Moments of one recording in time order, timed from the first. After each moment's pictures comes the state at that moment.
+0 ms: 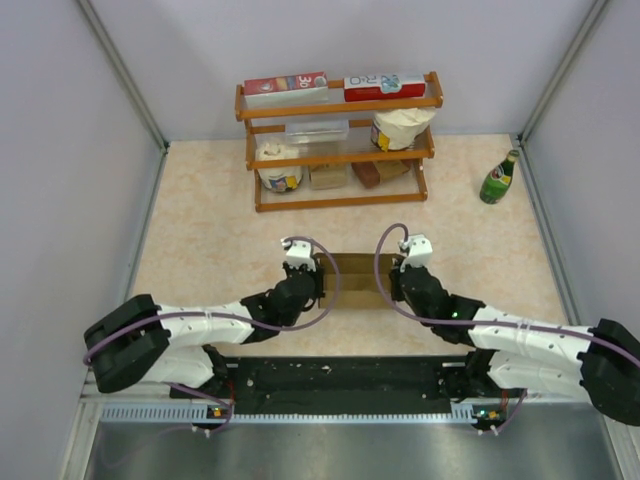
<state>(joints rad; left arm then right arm) -1.03 1.28 0.45 0.43 -0.61 -0.53 0.94 1.01 0.38 0.13 0.56 0.43</state>
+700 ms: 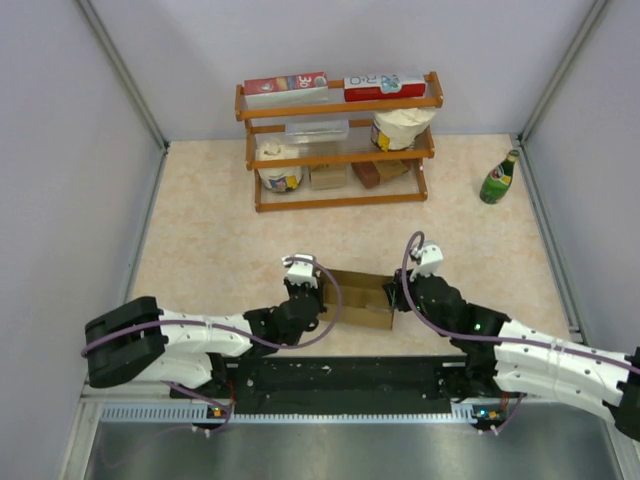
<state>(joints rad) -1.19 1.25 0.38 0.46 -0.79 -0.56 1.00 0.77 0.35 -0.02 0.48 0.48</state>
